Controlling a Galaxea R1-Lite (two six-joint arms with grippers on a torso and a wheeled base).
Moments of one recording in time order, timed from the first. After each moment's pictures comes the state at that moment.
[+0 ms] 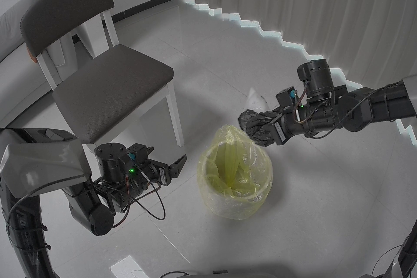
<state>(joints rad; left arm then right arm) -0.40 2.19 -0.57 -1.43 -0.05 -0.06 0.40 2.04 -1.41 0.02 0.12 -0.25</state>
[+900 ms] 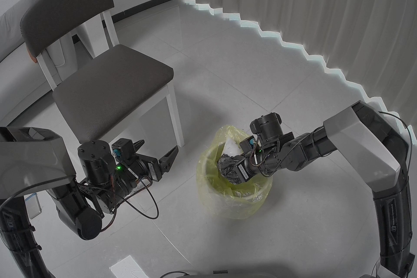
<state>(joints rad) -0.40 2.09 -0.46 -1.52 -0.03 -0.11 0.48 2.45 -1.53 -0.13 0.13 -0.17</state>
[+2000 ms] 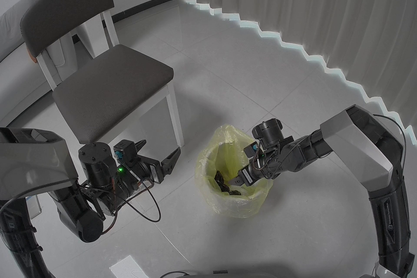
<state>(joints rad) -0.41 2.10 -0.45 -1.55 -0.03 -0.08 0.46 2.50 -1.56 -0.07 0.13 -0.17</state>
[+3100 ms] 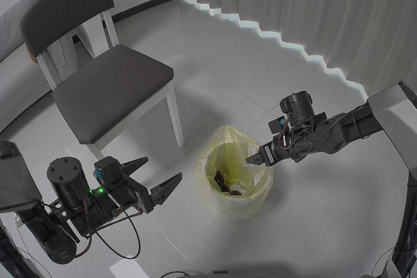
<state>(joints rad) -0.47 1.86 -0.19 -1.55 -0.20 -0.13 0.42 2.20 -1.36 -0.07 0.08 -0.07</state>
